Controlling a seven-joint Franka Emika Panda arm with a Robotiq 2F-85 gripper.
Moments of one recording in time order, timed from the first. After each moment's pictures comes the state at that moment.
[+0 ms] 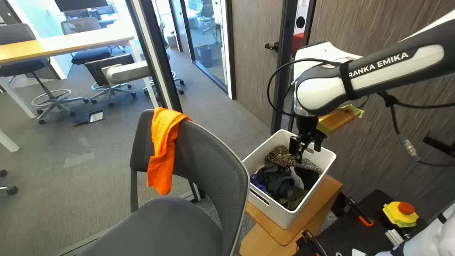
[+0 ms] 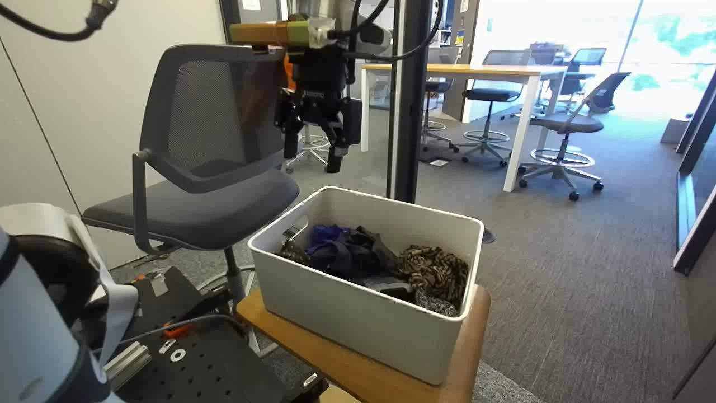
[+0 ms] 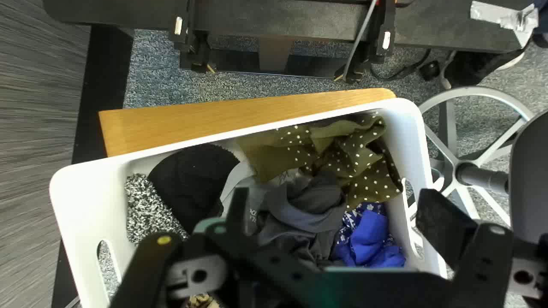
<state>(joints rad) 0.06 -0.34 0.06 -2.56 0.02 2.01 0.00</state>
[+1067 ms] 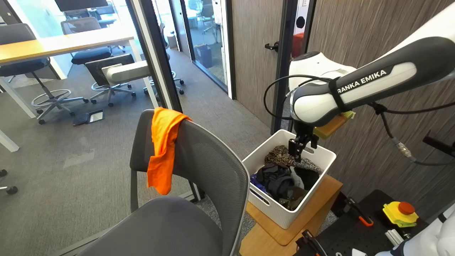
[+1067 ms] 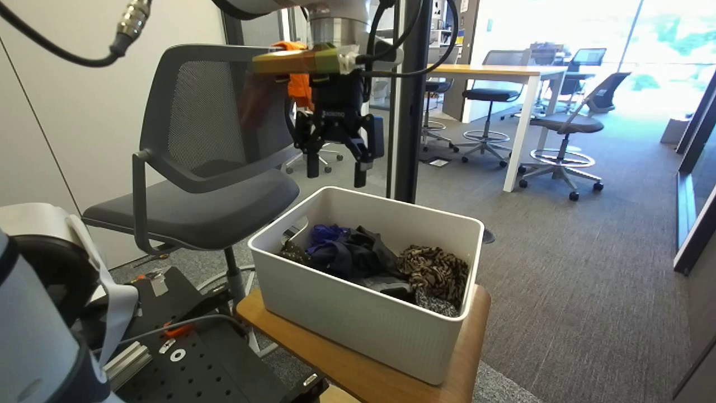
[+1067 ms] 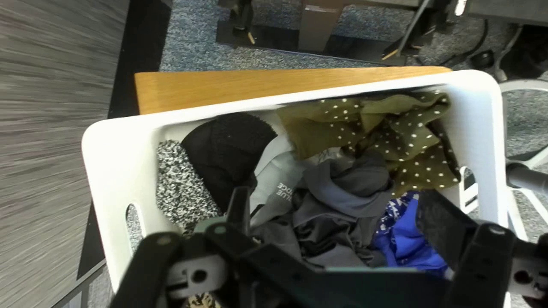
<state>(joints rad) 0.04 -0.25 0.05 -2.57 -0.11 2.15 -0.01</state>
